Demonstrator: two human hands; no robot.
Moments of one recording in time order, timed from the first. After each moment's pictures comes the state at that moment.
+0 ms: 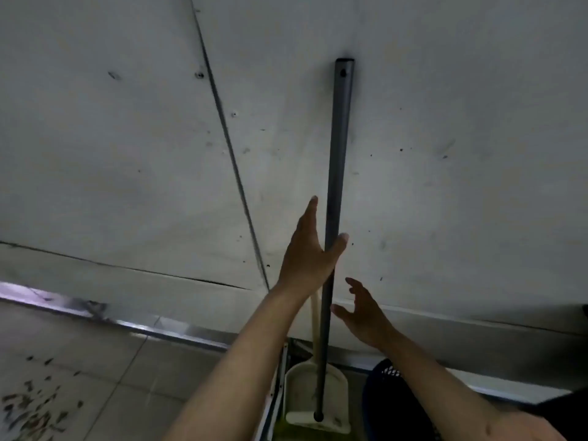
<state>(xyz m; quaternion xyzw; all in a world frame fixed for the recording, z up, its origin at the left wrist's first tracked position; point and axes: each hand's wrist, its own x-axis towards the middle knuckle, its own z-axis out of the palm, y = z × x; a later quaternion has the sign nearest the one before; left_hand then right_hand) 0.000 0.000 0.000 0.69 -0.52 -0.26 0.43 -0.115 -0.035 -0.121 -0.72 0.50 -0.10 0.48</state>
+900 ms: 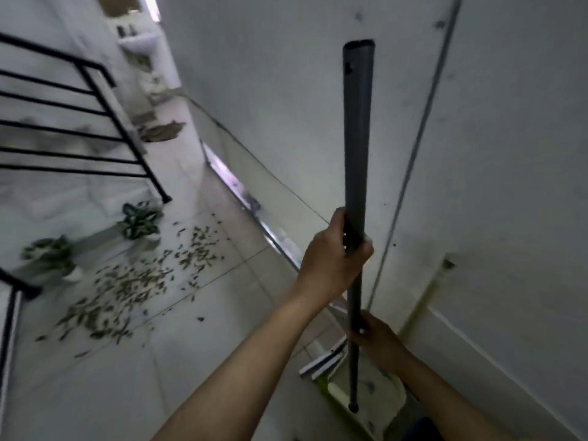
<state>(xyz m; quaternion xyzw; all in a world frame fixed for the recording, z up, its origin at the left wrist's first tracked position) 0.019 0.122 0.013 0.80 -0.30 -0.09 0.51 -0.058 0.023 -0.160 -0.80 0.22 0.12 0.55</state>
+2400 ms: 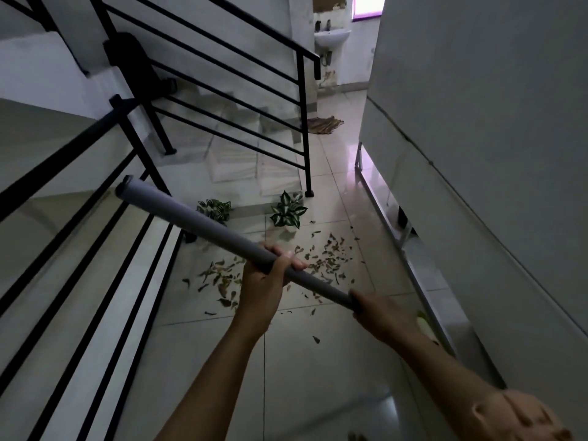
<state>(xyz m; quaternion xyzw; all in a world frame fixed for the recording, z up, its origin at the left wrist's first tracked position) 0.257 0.556 -0.008 0.65 0.08 0.09 0.75 0.312 0.375 -0.121 -0.97 -0.15 0.14 0.16</state>
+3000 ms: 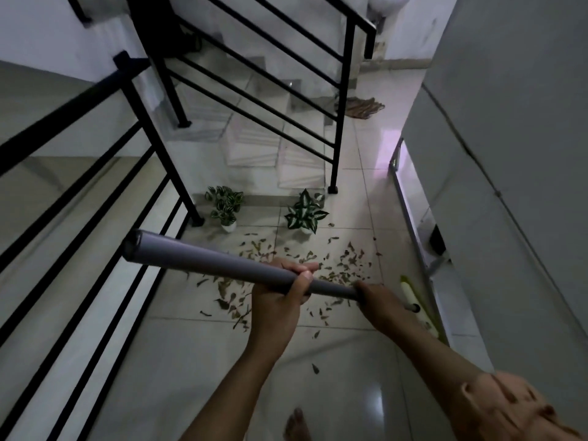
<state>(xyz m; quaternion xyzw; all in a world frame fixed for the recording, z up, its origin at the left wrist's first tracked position) 0.442 0.585 -0.038 0.66 0.17 0.15 0.72 0.554 0.430 -0.156 -0.96 -0.19 0.16 0.13</state>
